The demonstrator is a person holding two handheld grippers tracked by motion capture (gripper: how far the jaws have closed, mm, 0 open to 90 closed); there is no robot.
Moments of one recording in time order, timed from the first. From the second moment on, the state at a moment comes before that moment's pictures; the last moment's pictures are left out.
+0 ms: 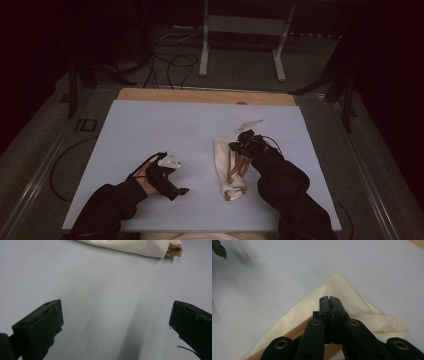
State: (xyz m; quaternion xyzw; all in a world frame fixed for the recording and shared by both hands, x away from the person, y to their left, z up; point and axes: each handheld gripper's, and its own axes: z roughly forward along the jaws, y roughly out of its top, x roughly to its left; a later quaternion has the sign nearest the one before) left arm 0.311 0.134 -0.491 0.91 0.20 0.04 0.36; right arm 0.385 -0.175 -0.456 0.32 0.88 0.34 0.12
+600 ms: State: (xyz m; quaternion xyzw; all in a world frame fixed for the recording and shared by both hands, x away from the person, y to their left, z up) left arm 0.294 0.188 -0.493 0.89 0.26 0.07 0.38; right arm 0.361 -0.232 -0.449 0.35 0.86 0.34 0.16
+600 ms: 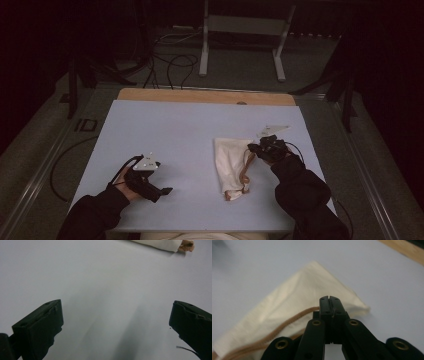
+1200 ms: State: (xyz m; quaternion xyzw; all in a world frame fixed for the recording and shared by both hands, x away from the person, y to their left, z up) left arm 0.285 0.221 -0.502 0.85 0.30 0.08 0.42; right arm 0.367 -0.263 -0.498 0.39 0.85 0.31 0.13
